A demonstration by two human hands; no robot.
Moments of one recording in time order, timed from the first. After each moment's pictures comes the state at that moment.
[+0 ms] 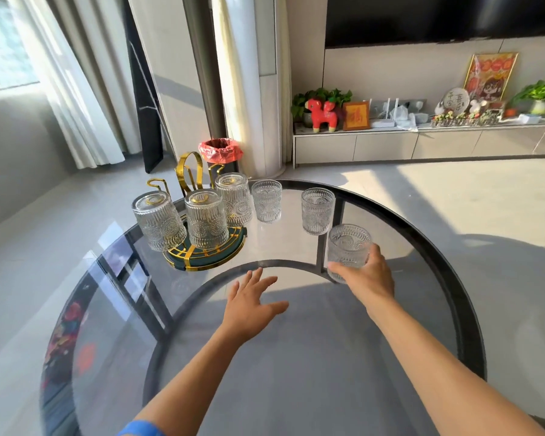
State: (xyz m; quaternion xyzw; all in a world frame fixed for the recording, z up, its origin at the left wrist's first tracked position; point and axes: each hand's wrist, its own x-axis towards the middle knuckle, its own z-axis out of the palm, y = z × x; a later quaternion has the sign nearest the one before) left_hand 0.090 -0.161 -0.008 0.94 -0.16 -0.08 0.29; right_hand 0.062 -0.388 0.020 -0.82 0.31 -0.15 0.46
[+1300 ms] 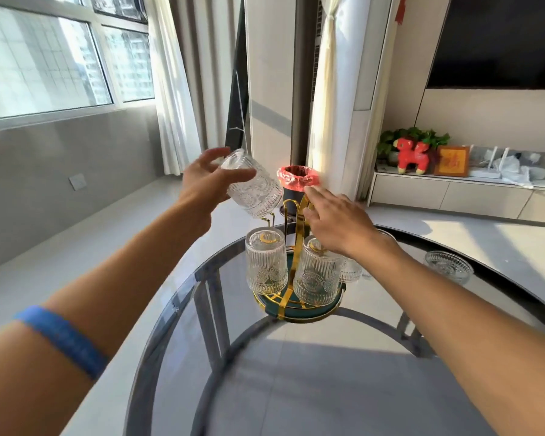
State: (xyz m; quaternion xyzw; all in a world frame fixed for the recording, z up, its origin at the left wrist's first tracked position) left_hand 0.238 0.041 0.215 0.71 0.01 0.15 0.69; right_hand 0.239 -0.181 0.175 -0.97 -0.14 -0.12 0.13
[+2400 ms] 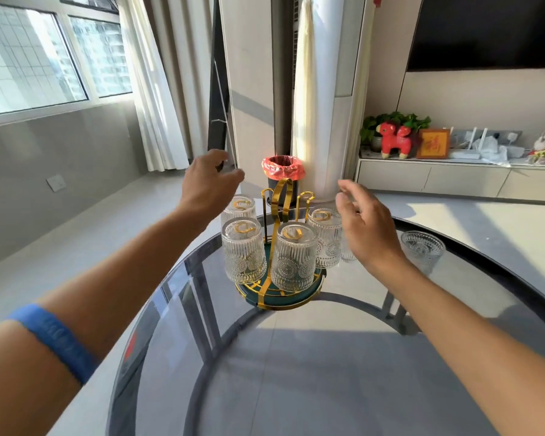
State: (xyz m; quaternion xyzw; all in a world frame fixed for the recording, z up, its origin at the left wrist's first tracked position) left_hand 0.231 -0.006 0.203 0.86 0.00 0.24 0.44; right_hand 0.200 -0.240 0.140 -0.86 -0.06 -0.28 0.43
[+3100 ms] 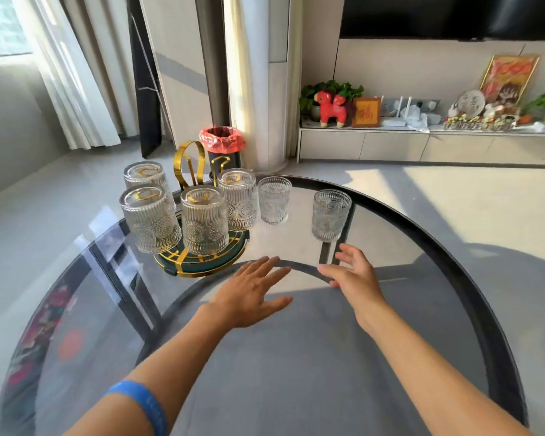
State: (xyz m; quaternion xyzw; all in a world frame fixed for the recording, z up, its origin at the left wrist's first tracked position) left_hand 0.155 -0.149 -0.008 0.93 -0.35 -0.03 0.09; right_hand 0.110 -0.363 0.008 -0.71 0.20 -0.10 0.66
